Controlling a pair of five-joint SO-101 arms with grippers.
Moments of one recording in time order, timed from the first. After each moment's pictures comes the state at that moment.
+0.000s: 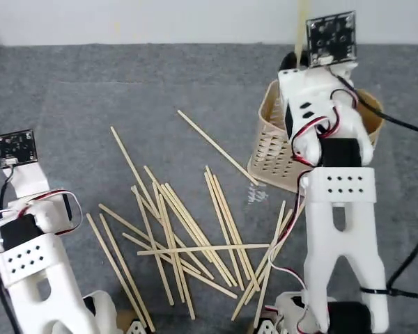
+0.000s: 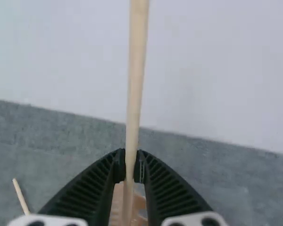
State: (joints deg) left arm -30.0 -46.1 53.4 64.5 -2.9; right arm -3.4 -21.3 16.0 32.5 9.5
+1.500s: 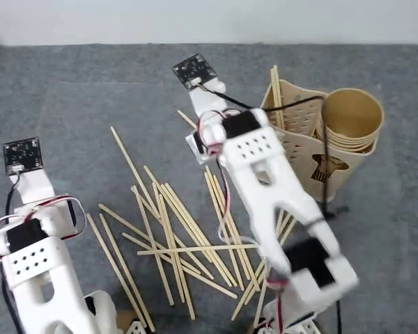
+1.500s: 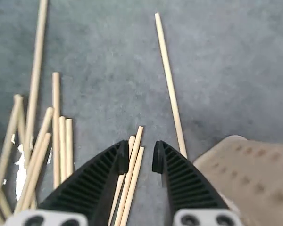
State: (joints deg) left arm -30.0 -46.8 59.2 61.0 -2.8; right arm -26.9 9.4 -5.8 66.9 7.6
